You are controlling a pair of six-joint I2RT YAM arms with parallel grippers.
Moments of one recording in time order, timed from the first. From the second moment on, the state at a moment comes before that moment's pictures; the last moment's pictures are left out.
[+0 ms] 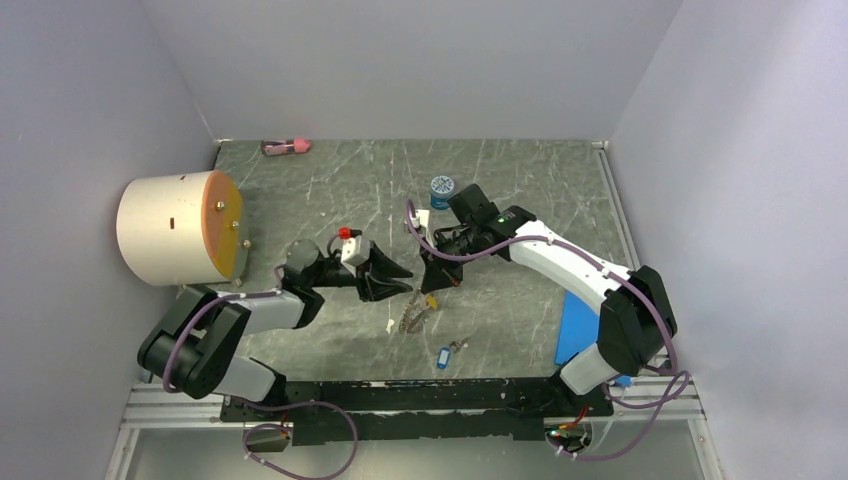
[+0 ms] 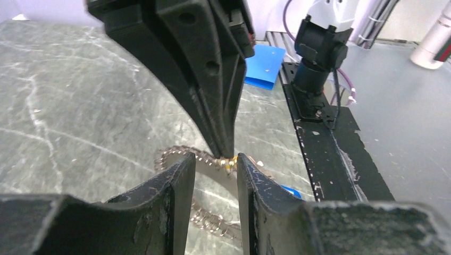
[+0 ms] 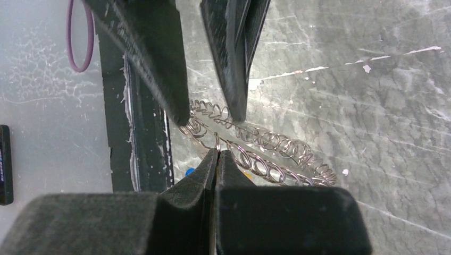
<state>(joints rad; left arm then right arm) -0.47 1.41 0.38 1.22 1.08 -0.23 0.66 1.53 1.18 -0.67 -0.80 -0.39</state>
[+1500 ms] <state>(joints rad) -0.59 1.23 0.55 0.46 0.97 0.25 0.68 1.51 1.28 -0.76 -0.79 -0.43</state>
